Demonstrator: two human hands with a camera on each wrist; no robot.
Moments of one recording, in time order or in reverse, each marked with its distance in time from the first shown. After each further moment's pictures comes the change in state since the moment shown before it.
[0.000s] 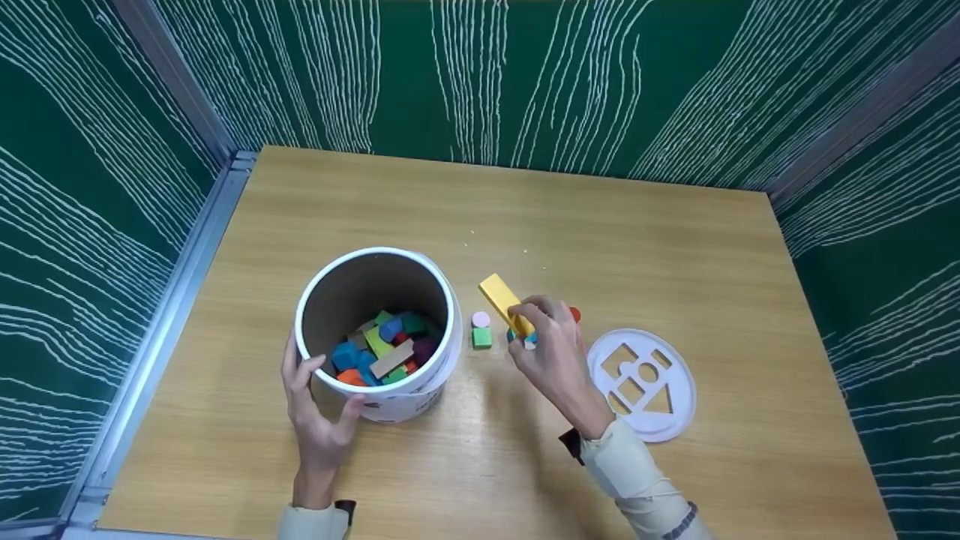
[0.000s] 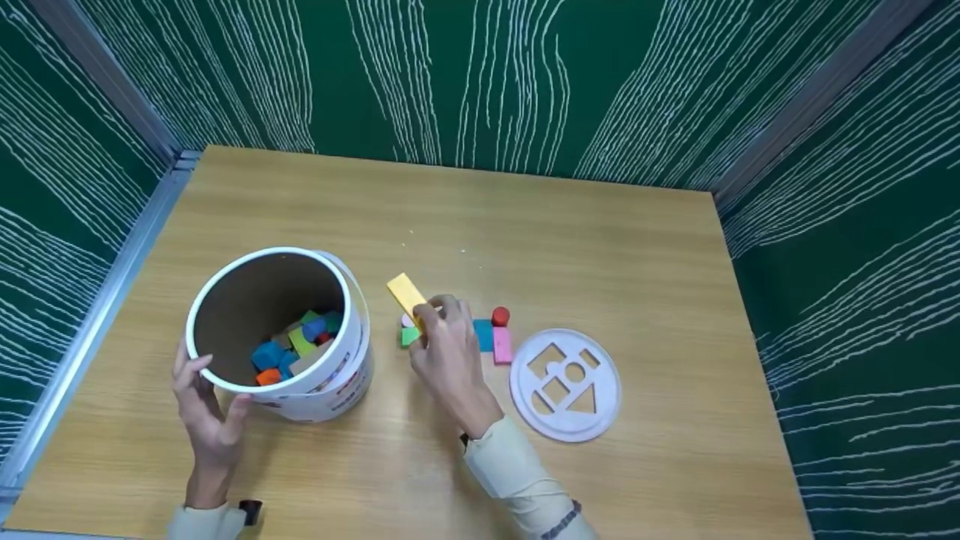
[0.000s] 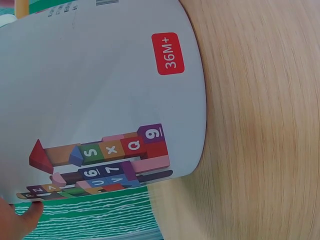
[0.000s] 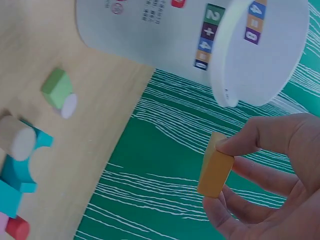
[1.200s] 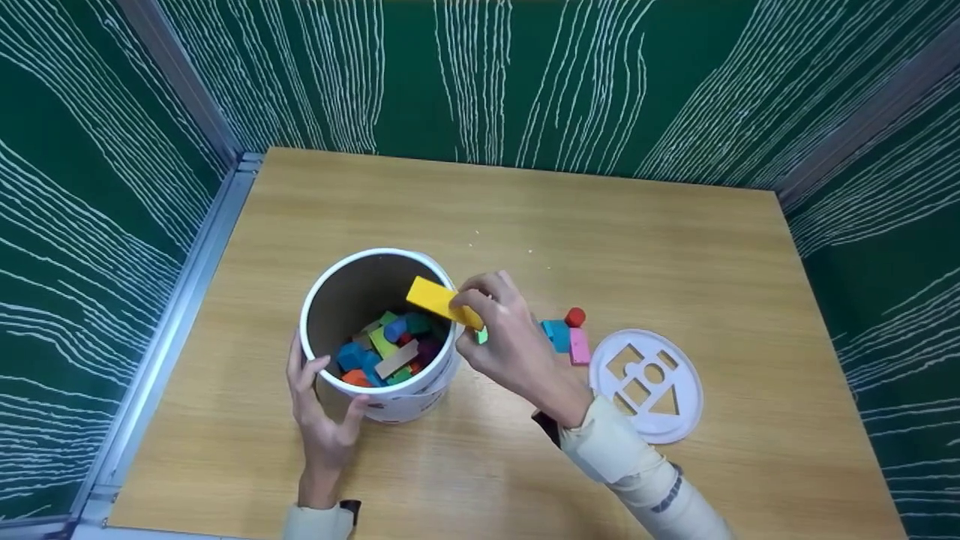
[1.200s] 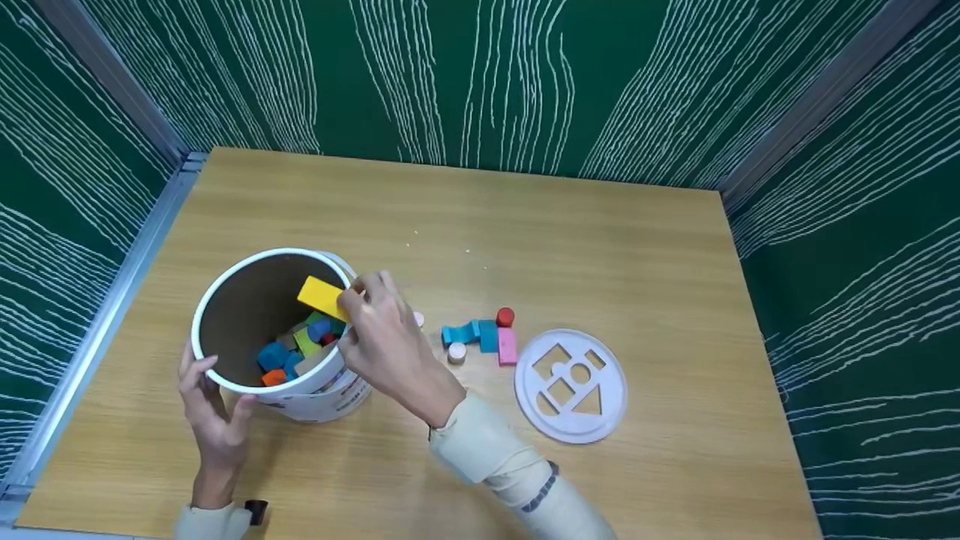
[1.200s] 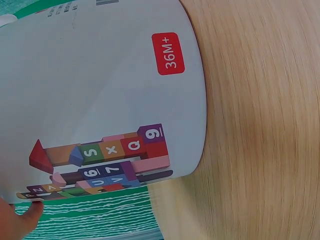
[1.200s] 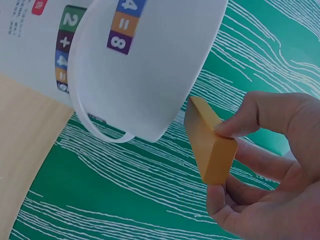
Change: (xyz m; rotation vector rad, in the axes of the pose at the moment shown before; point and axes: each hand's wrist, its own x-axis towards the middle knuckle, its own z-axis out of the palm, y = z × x) left_hand 0.000 0.000 -0.002 0.031 -0.021 -0.016; right_hand 0.029 -0.074 -0.018 0.145 -0.171 -0.261
